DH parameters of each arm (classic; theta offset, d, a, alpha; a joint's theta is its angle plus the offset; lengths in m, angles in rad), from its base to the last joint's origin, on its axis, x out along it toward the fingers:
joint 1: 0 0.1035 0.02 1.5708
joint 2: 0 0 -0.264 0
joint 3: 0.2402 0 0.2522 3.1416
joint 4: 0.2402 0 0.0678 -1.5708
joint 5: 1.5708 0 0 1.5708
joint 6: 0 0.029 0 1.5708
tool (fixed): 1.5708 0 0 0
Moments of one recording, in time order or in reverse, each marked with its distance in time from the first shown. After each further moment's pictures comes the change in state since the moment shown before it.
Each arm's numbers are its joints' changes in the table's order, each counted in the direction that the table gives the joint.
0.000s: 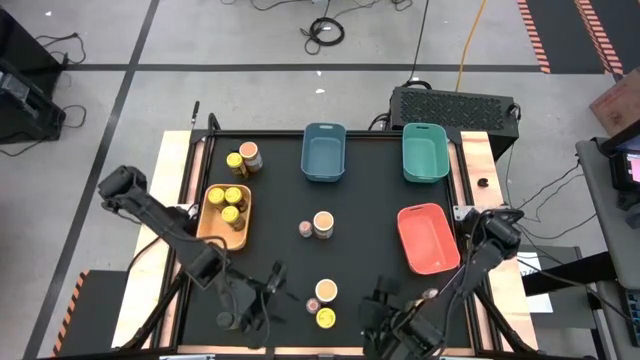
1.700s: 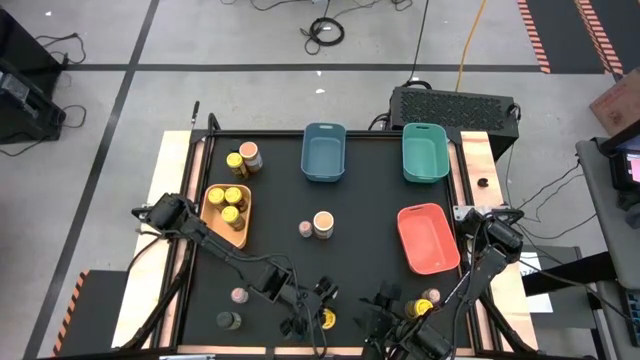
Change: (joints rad) left arm 0.154 -0.451 0.265 -0.022 0.239 0.261; right arm 0.051 -0.015 -0.001 -0.056 0.227 0.042
